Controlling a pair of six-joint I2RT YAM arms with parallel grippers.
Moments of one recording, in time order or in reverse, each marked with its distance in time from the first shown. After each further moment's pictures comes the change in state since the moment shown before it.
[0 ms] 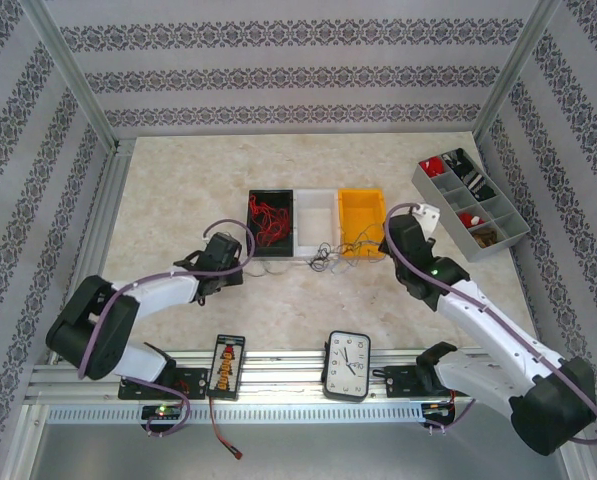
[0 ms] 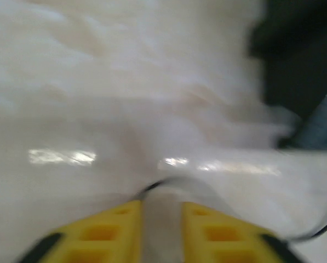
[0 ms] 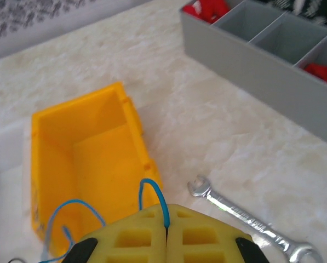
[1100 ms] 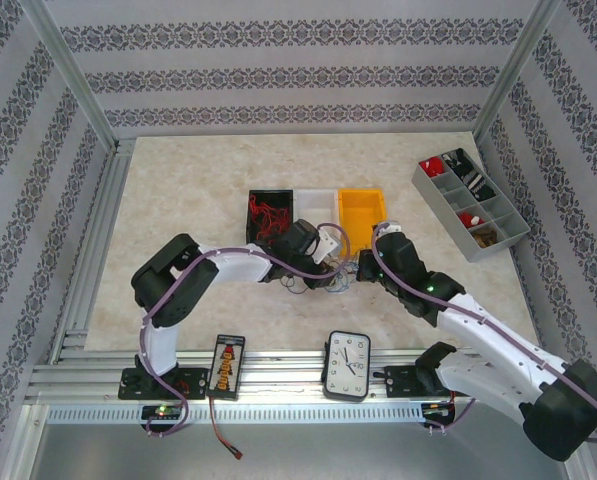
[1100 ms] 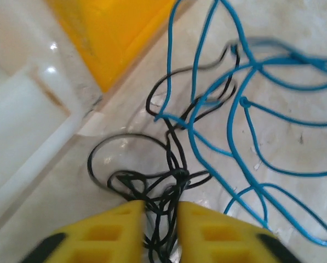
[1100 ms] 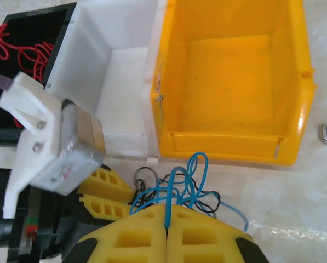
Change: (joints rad) left arm -0.291 0.541 0.533 0.137 0.491 0.446; right arm 0.077 -0.074 -0.107 0.051 -0.377 -0.128
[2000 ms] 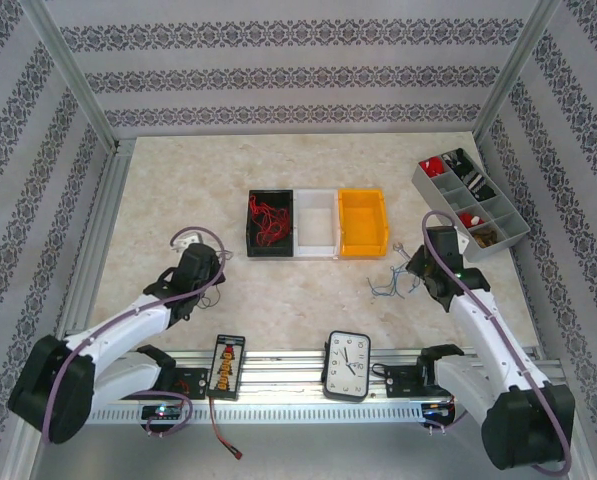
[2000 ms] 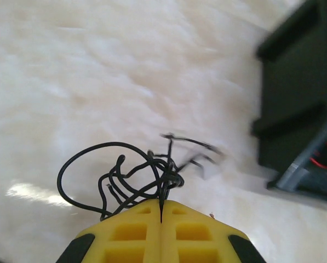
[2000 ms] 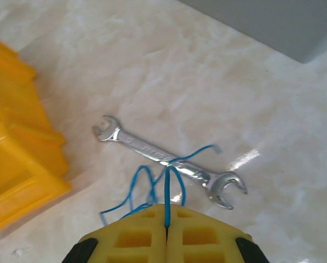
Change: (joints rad) left arm 0.352 -0.892 -0.686 -0.137 -0.678 -0.608; right arm -0.498 0.014 -0.010 -0.208 0.061 0.119
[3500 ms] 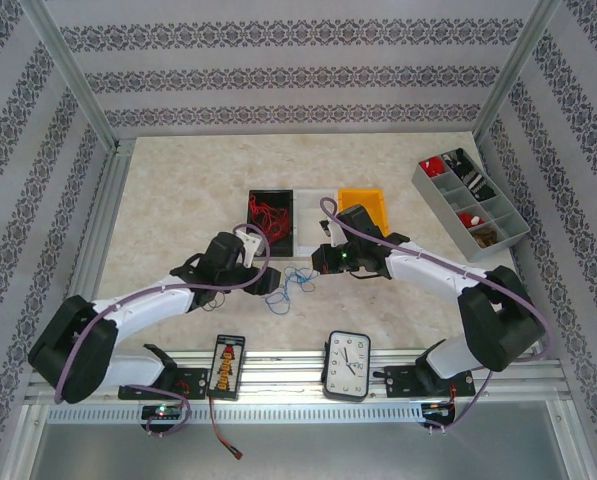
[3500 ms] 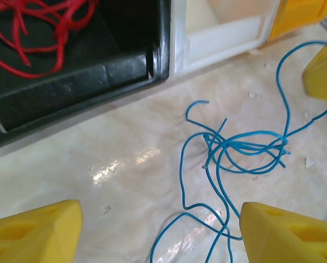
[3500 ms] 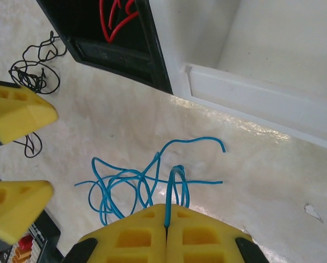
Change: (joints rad) left arm -0.146 0.258 0.167 0.091 0.560 0.396; right arm 0.486 0.550 0.247 0.311 -0.636 -0.154
